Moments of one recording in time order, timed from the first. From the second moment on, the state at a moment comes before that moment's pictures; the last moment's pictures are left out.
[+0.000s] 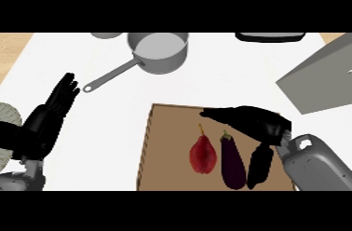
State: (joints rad) left arm -0.08 0.41 -0.10 -1.65 0.21 0.10 0.13; right arm -0.45 -0.46 0.48 -1.64 0.15 0.69 0.39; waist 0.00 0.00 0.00
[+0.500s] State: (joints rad) left arm -0.04 0.37 -0.07 -1.69 0.17 0.07 0.14; right arm -0.43 -0.41 0.49 -1.62 0.25 0.83 0.46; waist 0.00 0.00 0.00
